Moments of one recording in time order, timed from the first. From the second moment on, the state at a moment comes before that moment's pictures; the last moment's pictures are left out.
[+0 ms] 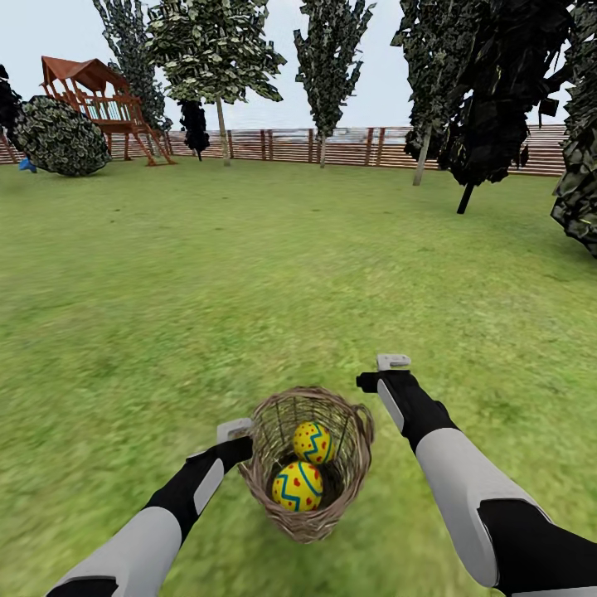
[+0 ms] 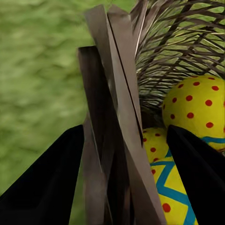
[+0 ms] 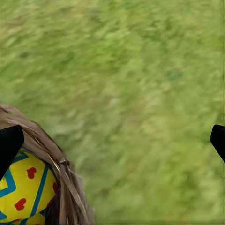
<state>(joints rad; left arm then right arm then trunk) -0.71 -0.11 0.05 -0.43 0.21 0.21 -0.01 -0.95 0.07 0.00 -0.58 0.00 0.54 -0.16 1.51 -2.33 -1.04</state>
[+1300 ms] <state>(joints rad) -0.71 -0.11 0.05 -0.43 0.21 0.18 -0.01 -0.95 0.08 0.00 -0.58 0.00 0.54 -0.16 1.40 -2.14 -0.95</state>
